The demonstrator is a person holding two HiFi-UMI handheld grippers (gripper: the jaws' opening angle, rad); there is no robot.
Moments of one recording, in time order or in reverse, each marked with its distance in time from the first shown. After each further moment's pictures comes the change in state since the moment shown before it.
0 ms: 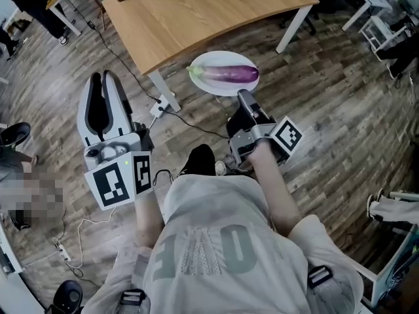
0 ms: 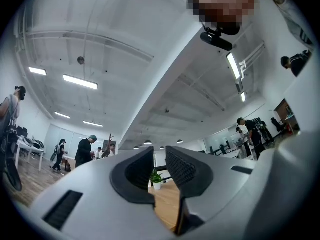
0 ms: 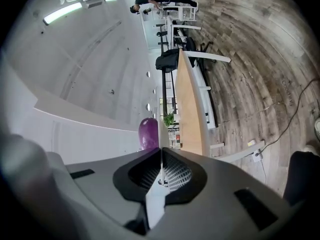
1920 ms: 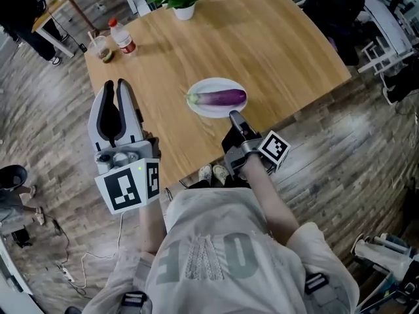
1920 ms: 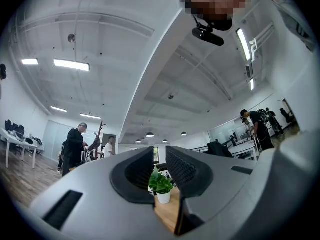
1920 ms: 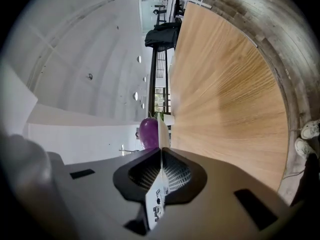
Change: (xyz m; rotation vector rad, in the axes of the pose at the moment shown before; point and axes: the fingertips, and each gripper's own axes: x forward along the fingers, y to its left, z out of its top) left arm 0.450 0.032 -0.185 0.016 0.074 0.037; right arm 0.438 -0.075 0.173 -0.048 0.132 -0.155
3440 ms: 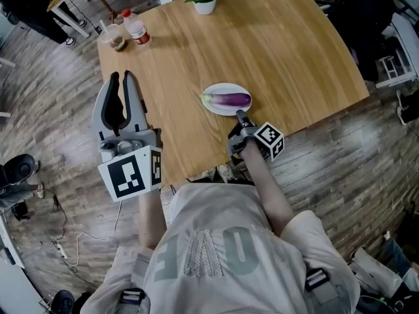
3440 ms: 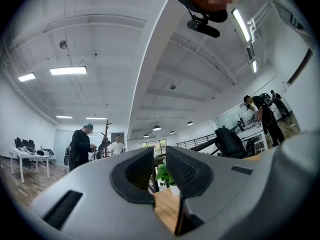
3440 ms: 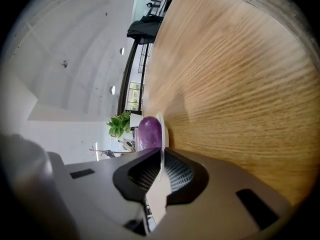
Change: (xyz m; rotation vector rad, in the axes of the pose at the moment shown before) left arm 0.033 0.013 -0.034 0.109 0.098 0.076; right arm 0.062 -0.118 0.025 0.016 0.035 -0.277
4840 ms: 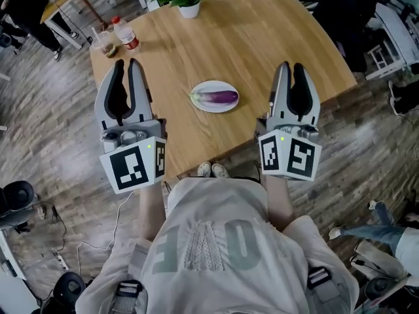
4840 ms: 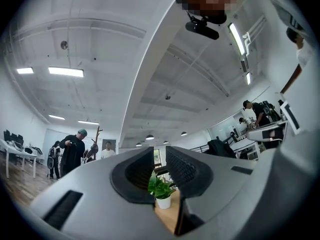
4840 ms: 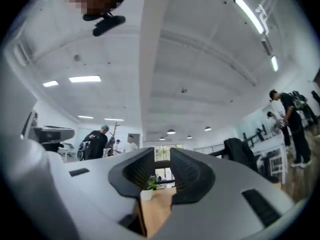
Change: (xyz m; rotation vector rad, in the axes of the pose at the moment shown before) left arm -0.003 -0.043 0.039 -0.037 -0.114 -0.077; right arm -0.191 0.324 0.057 -1.419 -0.779 0.220
